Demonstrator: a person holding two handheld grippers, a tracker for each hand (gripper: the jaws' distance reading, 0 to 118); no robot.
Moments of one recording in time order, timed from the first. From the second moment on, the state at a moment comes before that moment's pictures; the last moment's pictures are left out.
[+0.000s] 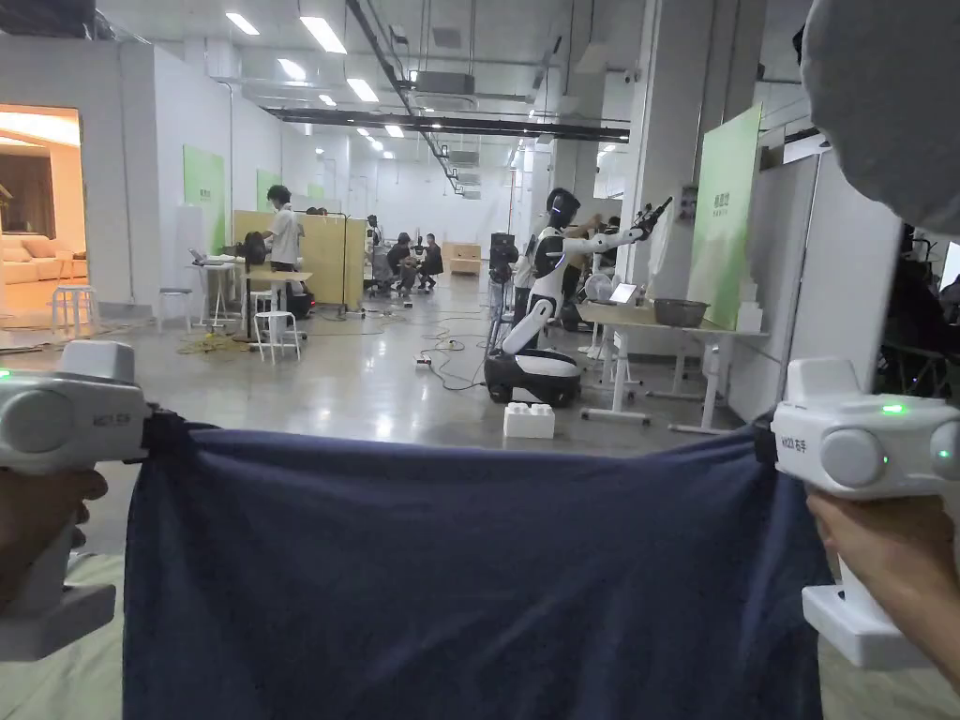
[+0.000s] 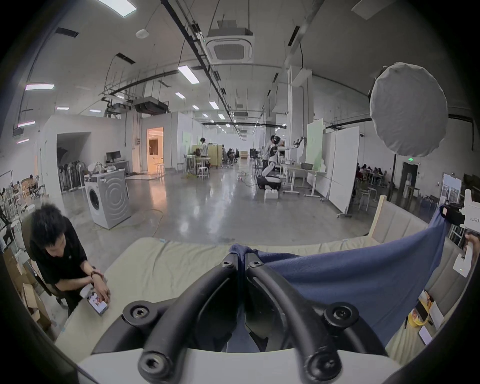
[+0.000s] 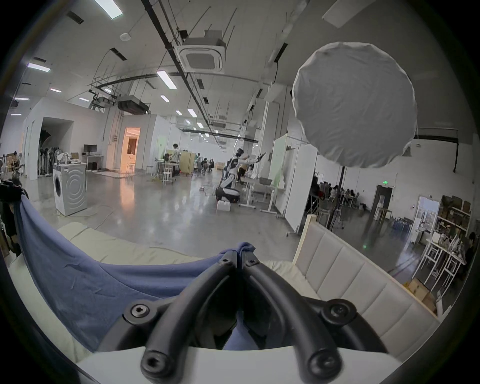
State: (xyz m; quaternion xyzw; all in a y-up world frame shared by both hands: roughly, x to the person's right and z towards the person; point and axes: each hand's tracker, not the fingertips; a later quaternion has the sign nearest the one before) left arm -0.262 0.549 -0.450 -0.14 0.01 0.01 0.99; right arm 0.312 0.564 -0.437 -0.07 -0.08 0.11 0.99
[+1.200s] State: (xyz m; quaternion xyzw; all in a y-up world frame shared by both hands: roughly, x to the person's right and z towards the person) left arm -0.278 0.432 -0.413 -0.18 0.02 0.00 0.98; right arm 0.301 0.466 -0.413 -0.11 -0.05 0.16 0.98
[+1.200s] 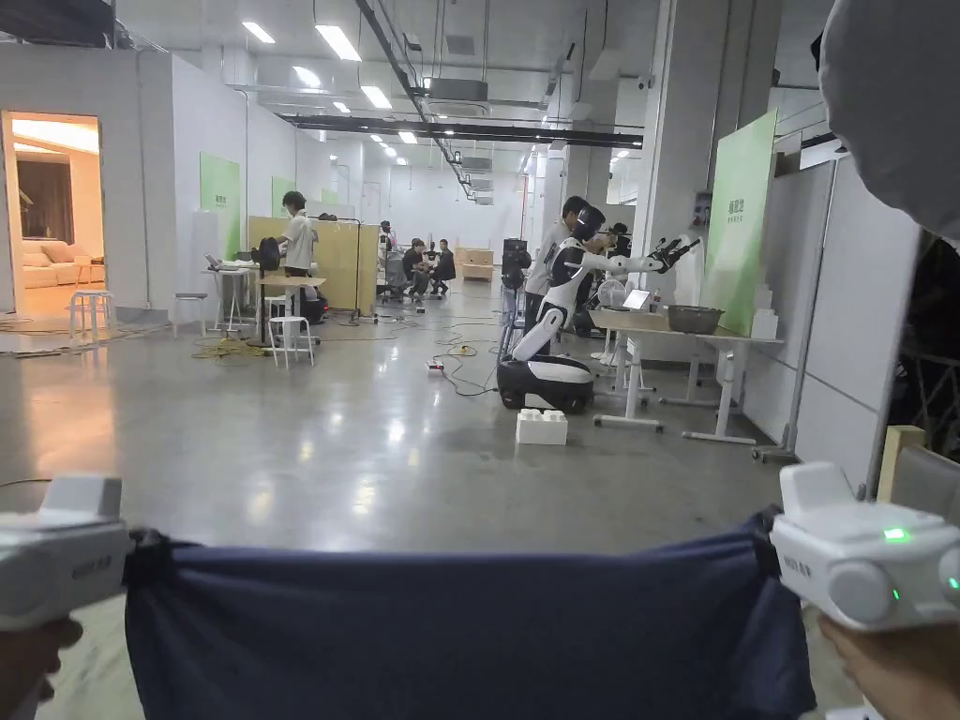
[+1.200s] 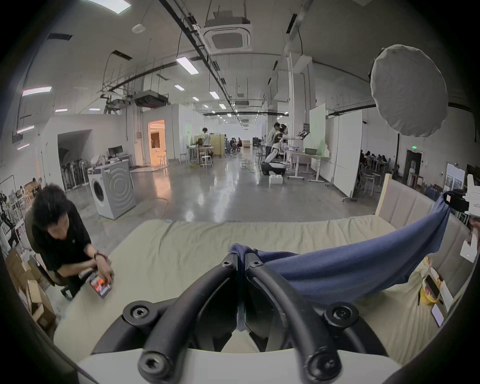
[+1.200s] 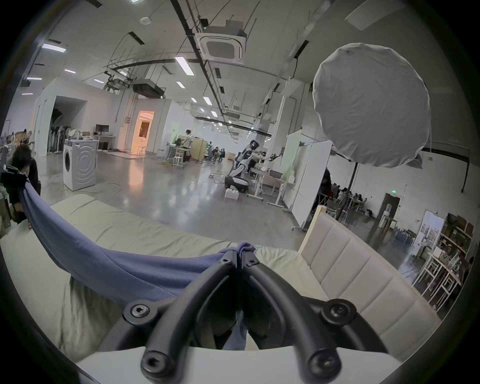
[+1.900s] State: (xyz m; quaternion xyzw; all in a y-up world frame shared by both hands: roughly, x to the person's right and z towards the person) left arm -0.295 0.276 -0.150 -0.22 0.04 0.05 0.97; right arm 0.292 0.323 -0.154 -0.20 -0.02 0.12 0.97
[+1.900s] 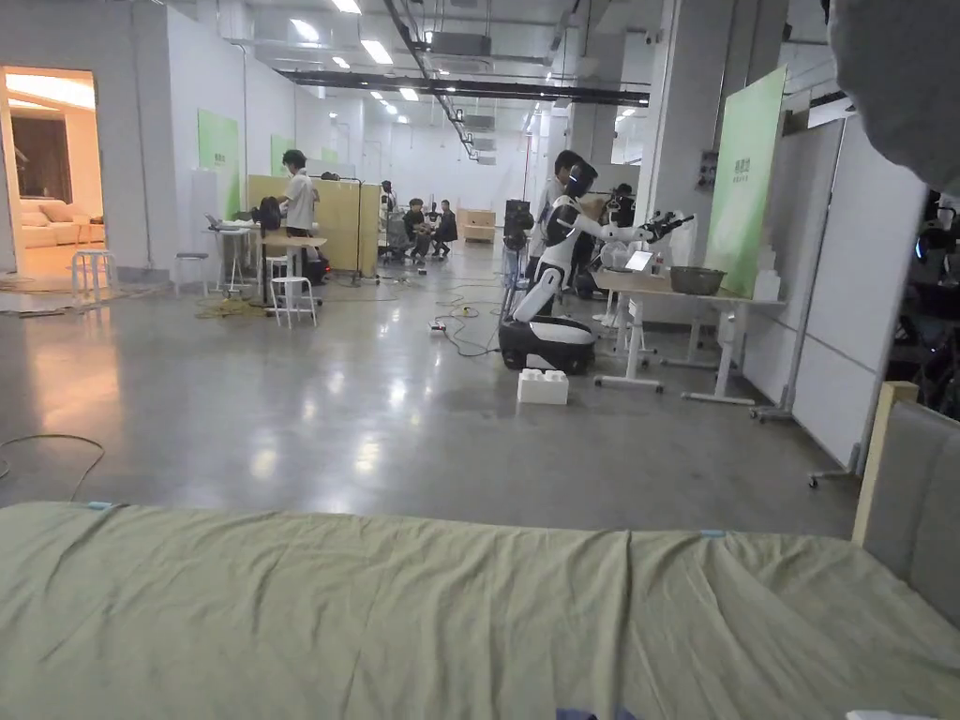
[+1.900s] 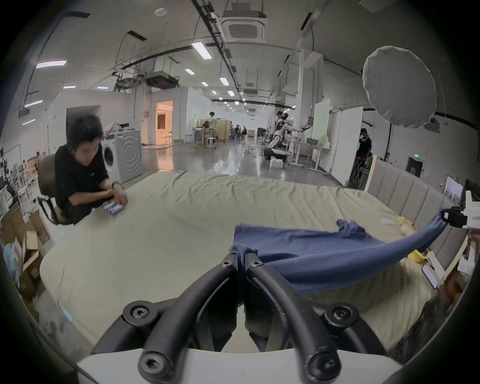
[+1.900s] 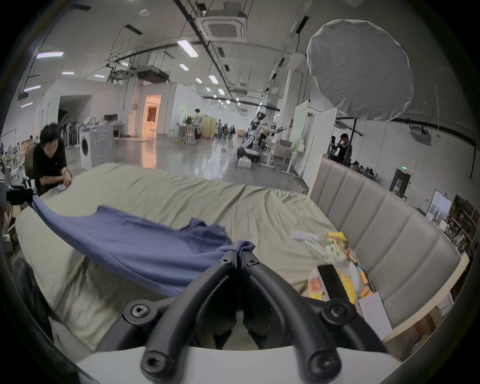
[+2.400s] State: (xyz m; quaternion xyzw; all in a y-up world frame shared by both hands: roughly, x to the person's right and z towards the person) left arm -0.292 0.178 -0.125 -0.42 0.03 -0.01 0.91; right arm 0.284 0.185 -0.103 -0.42 -0.01 0.16 0.89
